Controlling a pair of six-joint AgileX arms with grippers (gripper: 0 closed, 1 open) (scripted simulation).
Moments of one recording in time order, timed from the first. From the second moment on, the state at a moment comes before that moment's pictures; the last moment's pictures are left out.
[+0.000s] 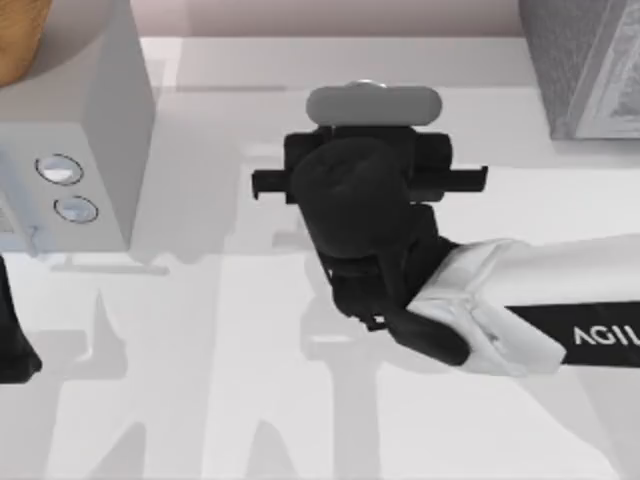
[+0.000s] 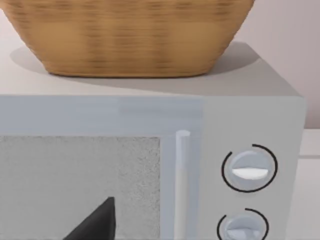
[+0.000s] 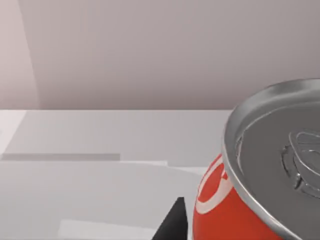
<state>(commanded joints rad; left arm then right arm) 0.00 0.00 0.00 0.00 0.00 0.00 0.91 1.87 1.04 0.49 0.91 0.27</state>
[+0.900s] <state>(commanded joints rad) 0.00 0.00 0.00 0.00 0.00 0.00 0.53 1.06 0.46 0.33 0.40 0.18</state>
